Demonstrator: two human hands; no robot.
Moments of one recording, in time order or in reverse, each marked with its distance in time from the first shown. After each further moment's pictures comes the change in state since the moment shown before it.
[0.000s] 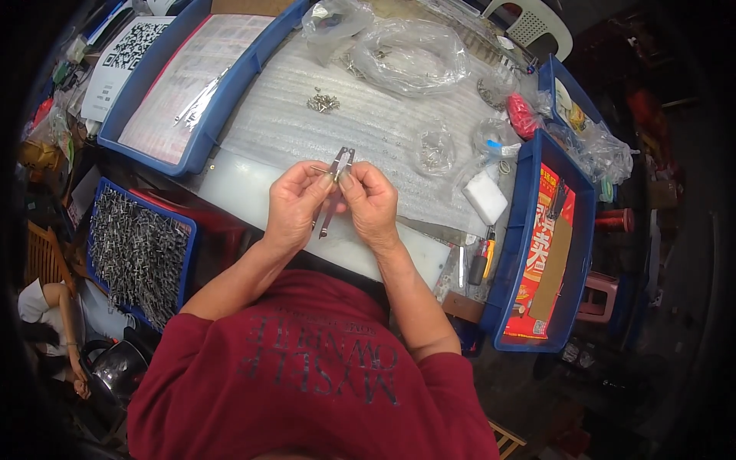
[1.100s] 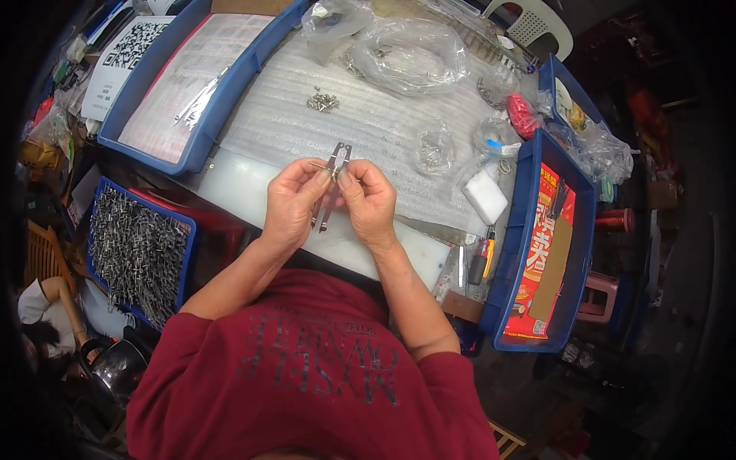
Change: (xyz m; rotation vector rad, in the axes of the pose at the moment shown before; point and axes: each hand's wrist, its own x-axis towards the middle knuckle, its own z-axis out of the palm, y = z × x) left_hand 0.001 0.003 -0.003 -0.021 0.016 -0.015; right_hand 0.001 0.004 0.002 -0.003 0.020 -0.022
